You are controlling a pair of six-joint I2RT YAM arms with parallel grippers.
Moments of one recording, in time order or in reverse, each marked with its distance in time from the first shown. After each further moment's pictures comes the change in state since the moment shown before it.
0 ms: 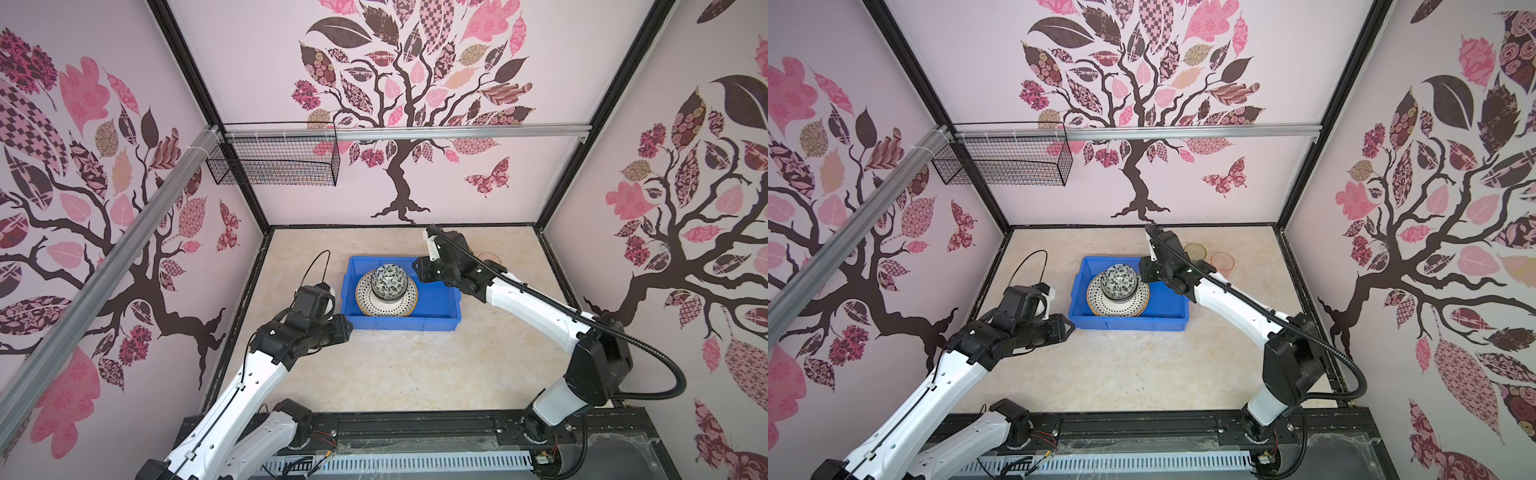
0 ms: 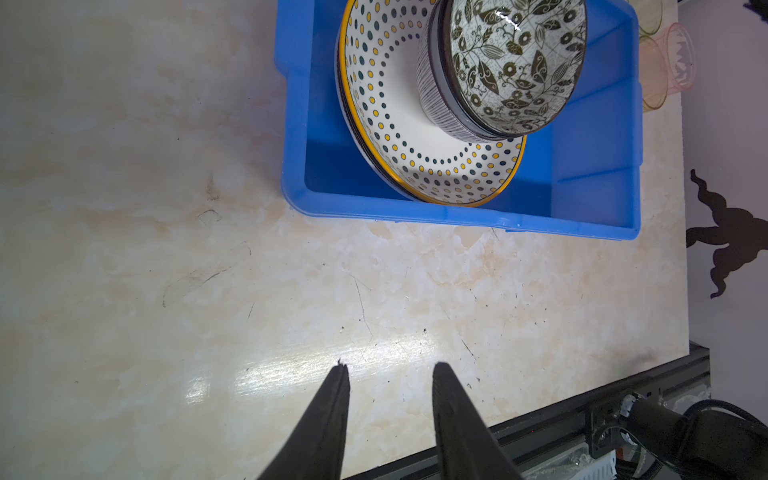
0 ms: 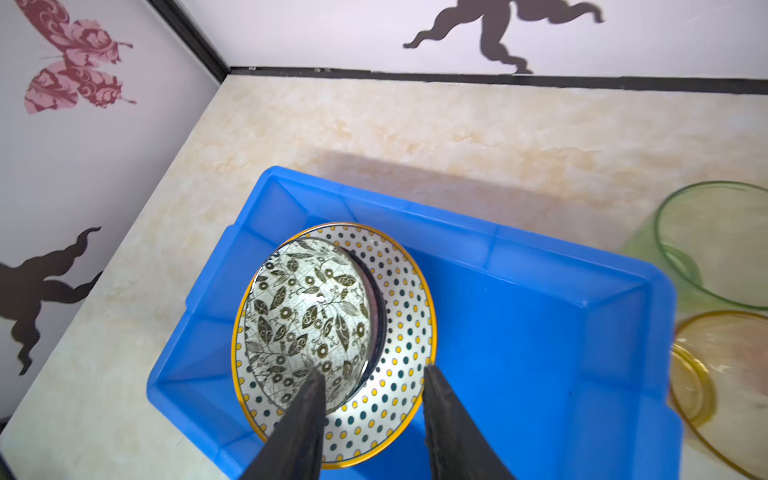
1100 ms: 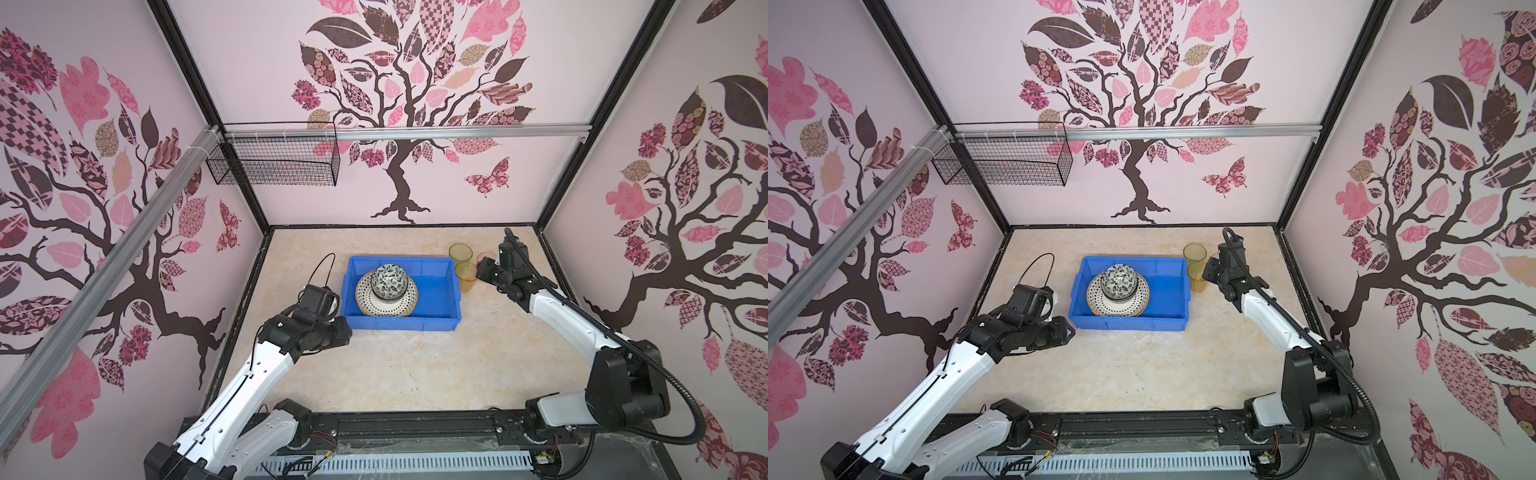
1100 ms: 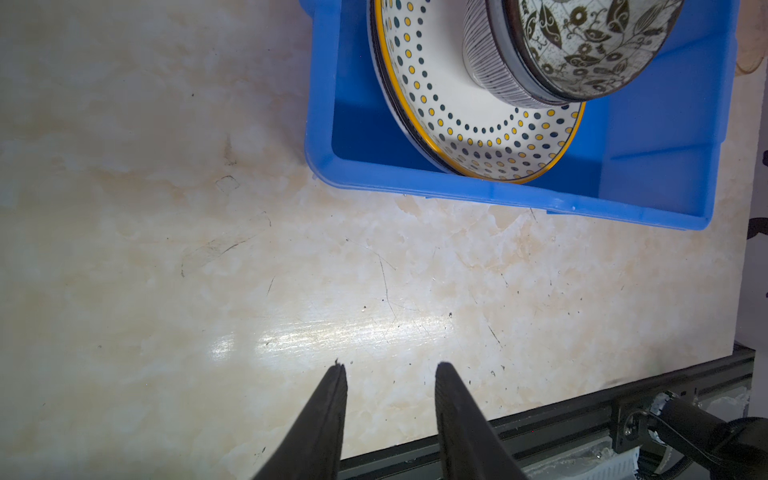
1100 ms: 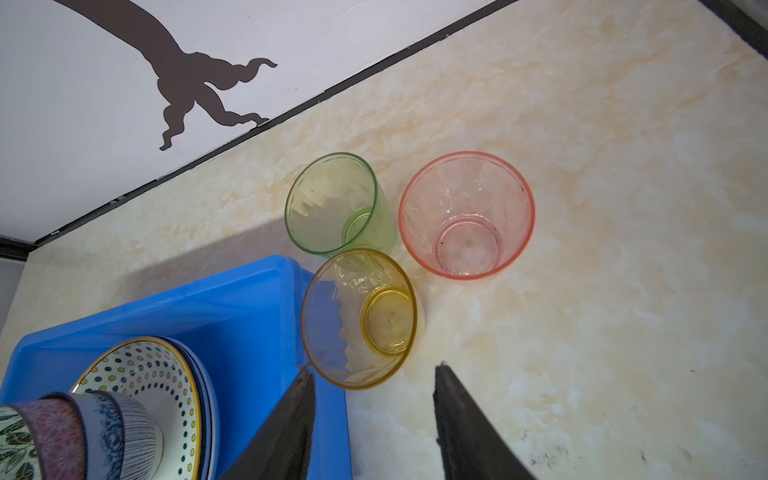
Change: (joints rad) left arm 0.000 0.068 0.003 -0.053 -0.016 0.002; right arm -0.432 -0.174 -0.337 0.131 0.002 0.159
